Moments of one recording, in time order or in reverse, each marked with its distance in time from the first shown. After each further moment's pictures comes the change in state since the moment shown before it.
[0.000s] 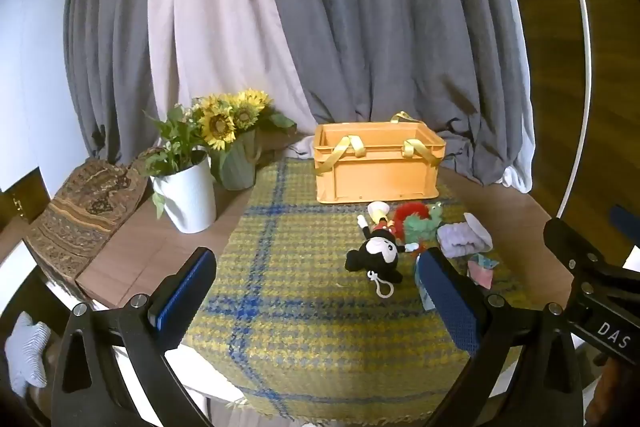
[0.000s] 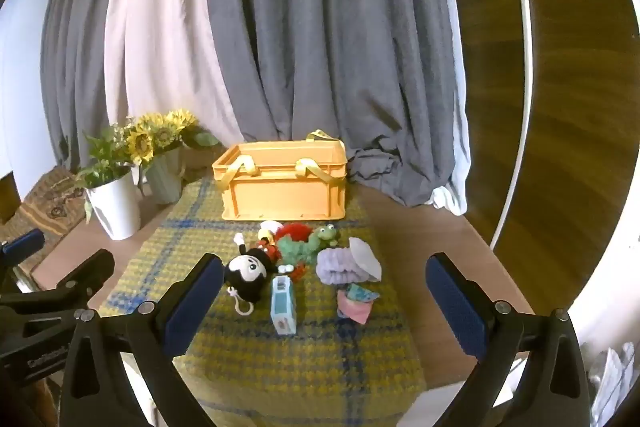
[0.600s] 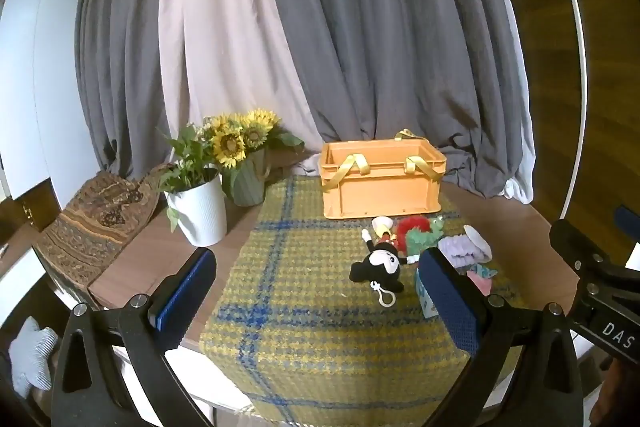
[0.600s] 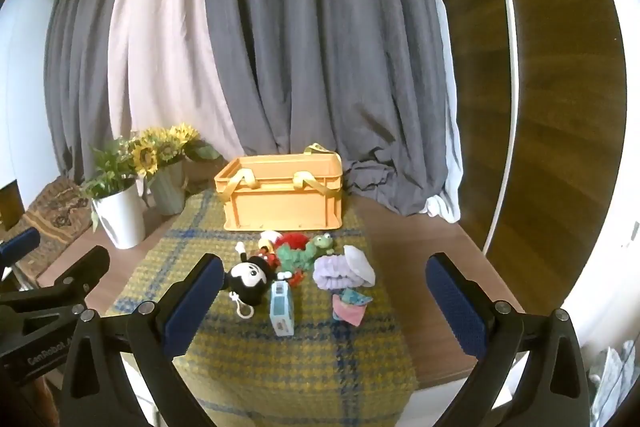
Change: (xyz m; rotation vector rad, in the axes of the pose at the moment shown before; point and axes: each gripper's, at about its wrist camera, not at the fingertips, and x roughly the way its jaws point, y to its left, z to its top) left arm -0.033 -0.001 0.026 0.003 -0.052 0.019; right arm -0.028 -0.005 0.003 0.009 -0.026 0.001
